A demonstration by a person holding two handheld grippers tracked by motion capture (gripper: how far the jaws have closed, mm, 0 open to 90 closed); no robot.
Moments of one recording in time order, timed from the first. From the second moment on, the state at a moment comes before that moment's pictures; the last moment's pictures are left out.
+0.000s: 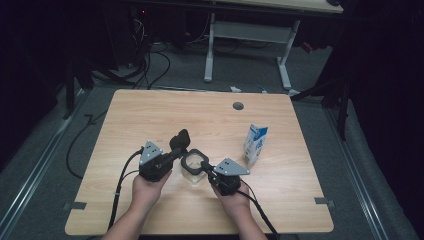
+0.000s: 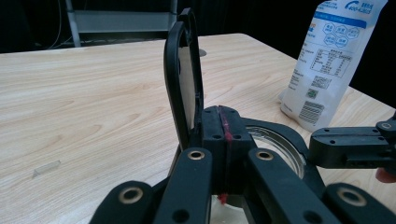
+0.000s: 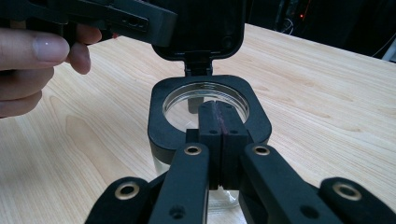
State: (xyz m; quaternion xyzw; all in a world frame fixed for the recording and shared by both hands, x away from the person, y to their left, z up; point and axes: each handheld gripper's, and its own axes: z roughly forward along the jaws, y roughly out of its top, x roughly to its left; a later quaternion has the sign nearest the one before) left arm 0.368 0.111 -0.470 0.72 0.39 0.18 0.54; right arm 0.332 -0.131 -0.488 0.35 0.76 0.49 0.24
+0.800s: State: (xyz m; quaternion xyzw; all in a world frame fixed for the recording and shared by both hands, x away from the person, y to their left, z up) left arm 0.342 0.179 -0.503 0.76 0.39 0.20 0.48; right arm 0.318 -0.162 -0.487 0.38 0.75 0.48 0.25
